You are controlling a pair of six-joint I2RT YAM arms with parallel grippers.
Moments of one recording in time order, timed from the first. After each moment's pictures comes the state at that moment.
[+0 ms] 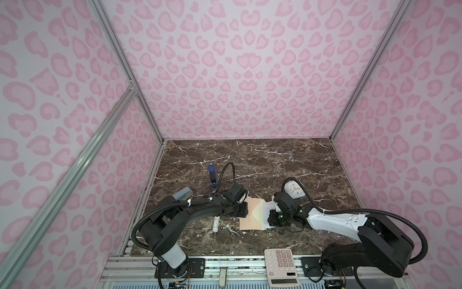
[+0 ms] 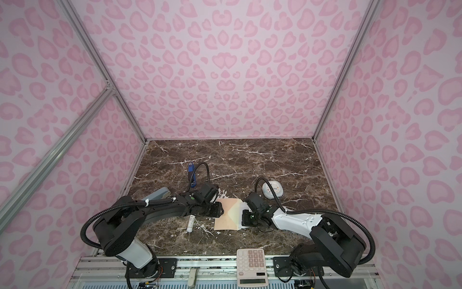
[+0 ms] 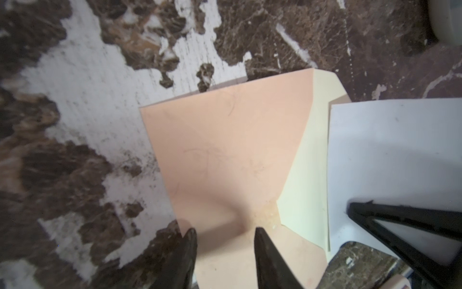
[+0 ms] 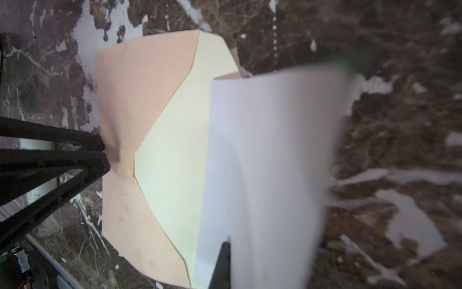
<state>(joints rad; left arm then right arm) -0.81 1.64 0.82 -0.29 0.15 -0.63 0.75 1.37 0.53 -0.24 -0.19 0.79</state>
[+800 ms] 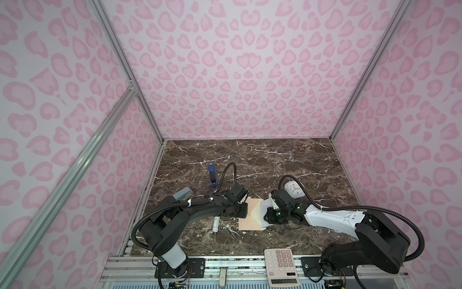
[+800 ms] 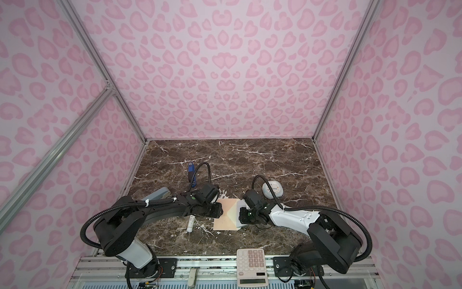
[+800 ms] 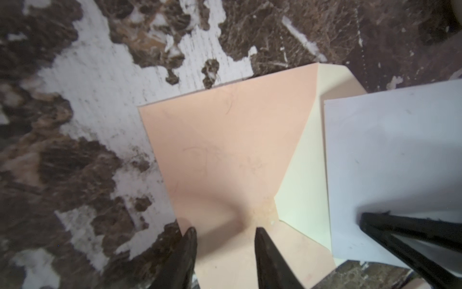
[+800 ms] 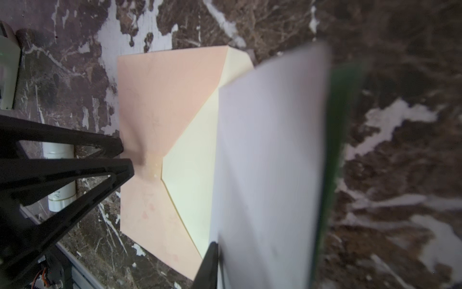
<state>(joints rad) -0.82 1.64 0.84 -0.34 0.10 -0.60 0.75 1.40 0.60 -0.27 -0.21 0.76</state>
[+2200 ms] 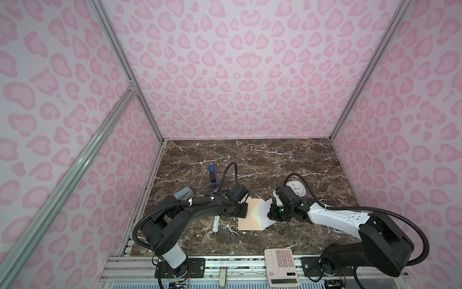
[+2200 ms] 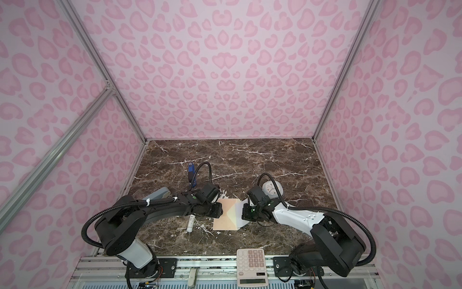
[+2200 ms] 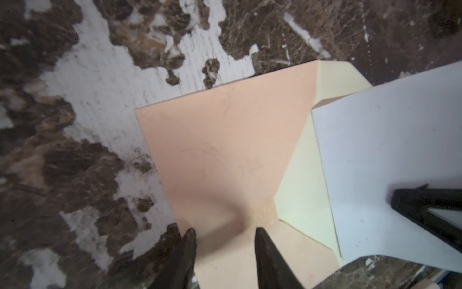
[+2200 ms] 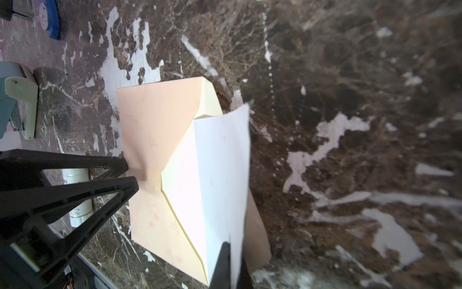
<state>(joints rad) -0.82 1.65 0.86 -0.36 0.09 -0.59 0.67 1.38 0.60 -0.29 -0.25 0.81</state>
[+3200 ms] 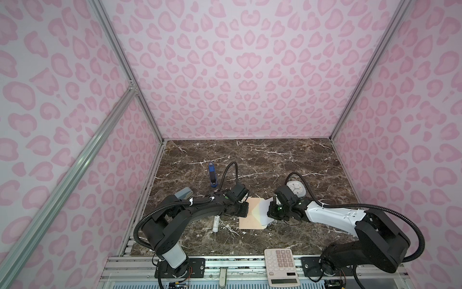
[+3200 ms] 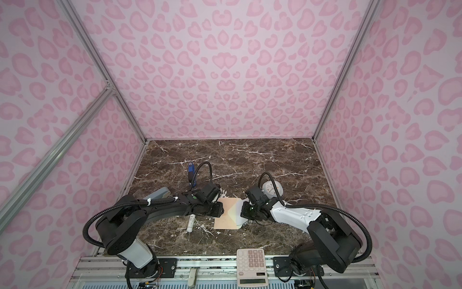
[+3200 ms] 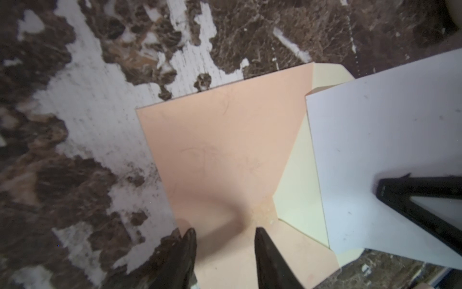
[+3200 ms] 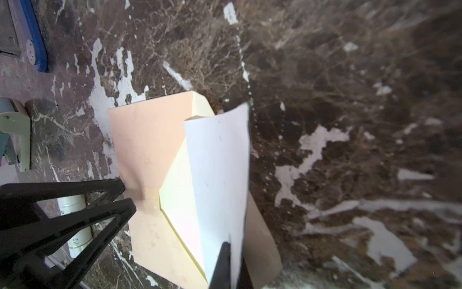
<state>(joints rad) -0.82 1.66 0.85 -0.32 0.10 -0.58 0.68 1.42 0.63 -0.28 -0.19 0.91</state>
